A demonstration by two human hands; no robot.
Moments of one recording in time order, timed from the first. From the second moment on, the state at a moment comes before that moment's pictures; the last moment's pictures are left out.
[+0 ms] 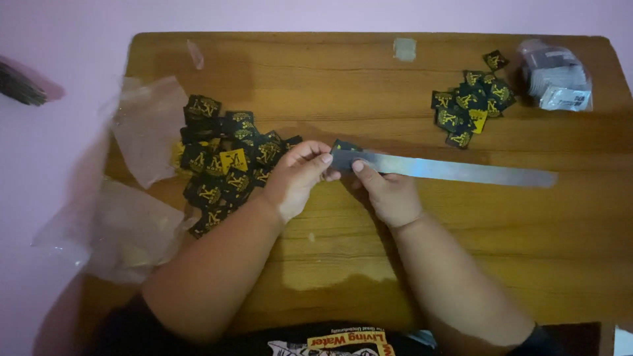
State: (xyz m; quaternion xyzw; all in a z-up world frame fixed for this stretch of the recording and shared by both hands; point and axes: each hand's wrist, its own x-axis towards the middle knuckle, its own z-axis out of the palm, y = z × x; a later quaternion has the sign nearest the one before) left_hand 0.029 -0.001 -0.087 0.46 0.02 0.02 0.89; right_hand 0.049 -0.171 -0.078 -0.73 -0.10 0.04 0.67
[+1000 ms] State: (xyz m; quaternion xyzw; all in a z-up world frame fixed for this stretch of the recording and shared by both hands) left_hand 0.017 0.003 -0.056 0.59 0.00 -0.01 0.80; right_hand 0.045 -0.167 -0.071 -0.74 -0.12 0.02 0.66
